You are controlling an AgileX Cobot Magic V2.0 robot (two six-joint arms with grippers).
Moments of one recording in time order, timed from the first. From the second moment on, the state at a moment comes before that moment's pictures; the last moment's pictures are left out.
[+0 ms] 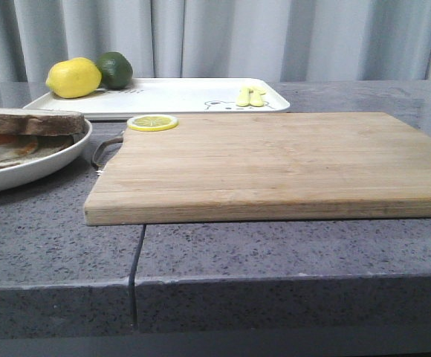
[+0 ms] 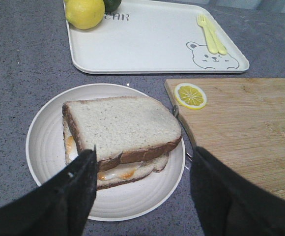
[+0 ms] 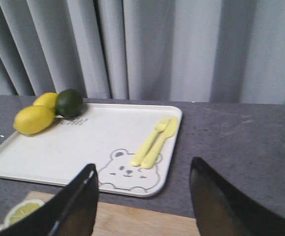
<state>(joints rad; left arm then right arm) -0.04 0.63 -0.77 -0.40 0.74 0.14 0.27 1.04 -0.84 0.98 0.04 -0.85</state>
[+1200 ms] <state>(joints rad) -0.04 0.63 -0.77 -0.40 0.74 0.14 0.06 0.41 -0.41 0.18 0.21 -0.18</state>
